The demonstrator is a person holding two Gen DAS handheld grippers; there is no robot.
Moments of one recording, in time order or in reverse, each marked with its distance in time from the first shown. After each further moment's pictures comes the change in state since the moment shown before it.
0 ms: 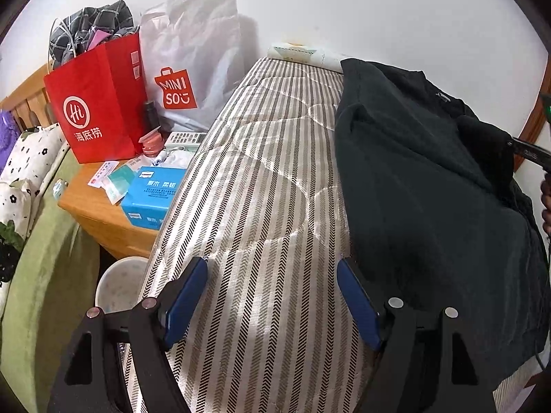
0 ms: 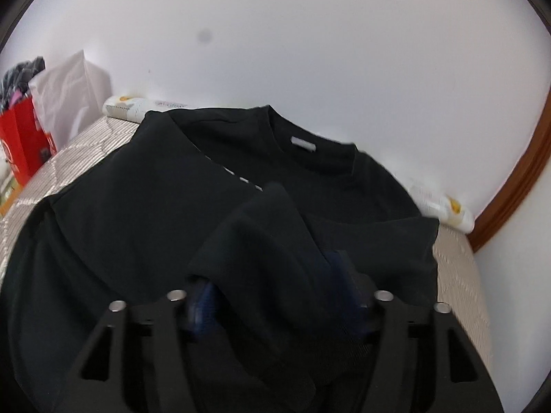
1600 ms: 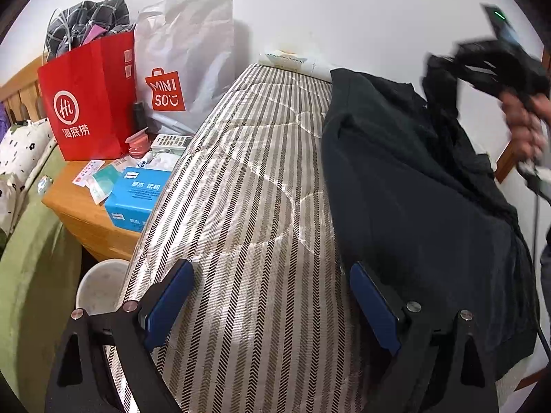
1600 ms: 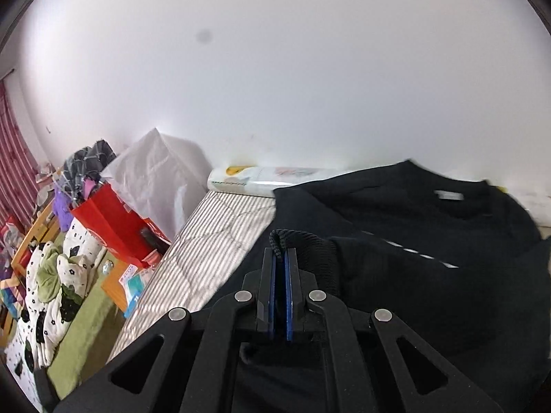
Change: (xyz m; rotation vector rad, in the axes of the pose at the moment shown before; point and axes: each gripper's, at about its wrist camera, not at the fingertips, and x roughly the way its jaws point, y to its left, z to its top) left arm 0.003 0.002 -0.005 -0.024 -0.038 -0.070; right arm -0.002 0.112 0.109 0.182 -0.027 0.410
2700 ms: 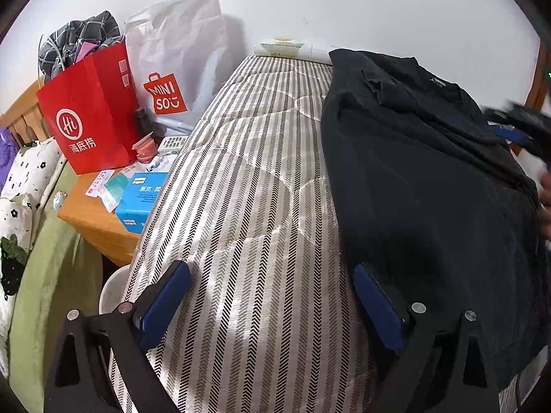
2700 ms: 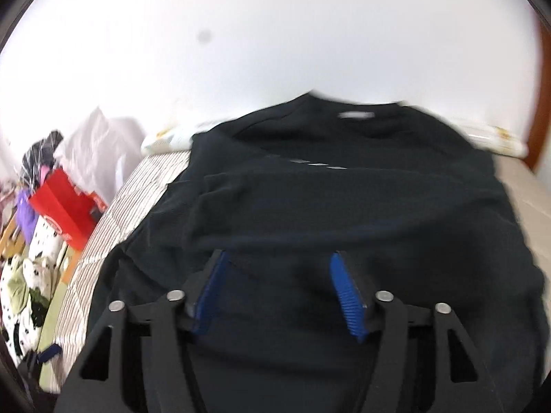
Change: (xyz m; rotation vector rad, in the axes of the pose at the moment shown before) left arm 0.010 -0.021 0.000 0.082 0.037 0.100; right arm -0.049 -0.091 -0.112 0.116 -0.012 -0.203
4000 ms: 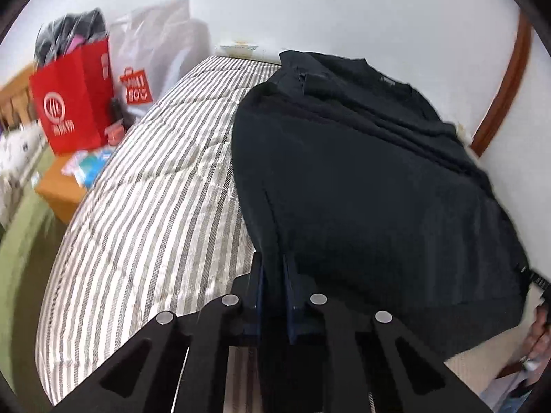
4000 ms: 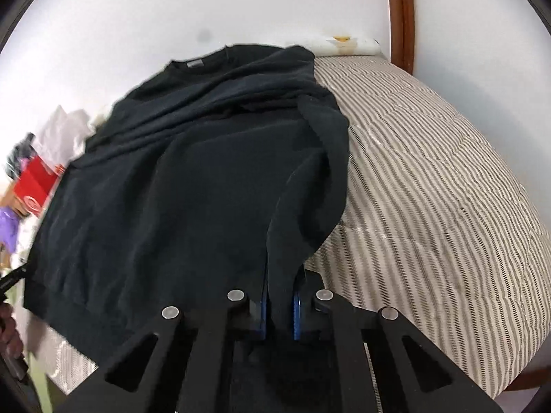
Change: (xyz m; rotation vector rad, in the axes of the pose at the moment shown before) left arm -0.053 -0.053 -0.046 -0.055 -0.013 -0.145; right arm -0.138 -0.202 -0.179 0.166 0.070 -0.110
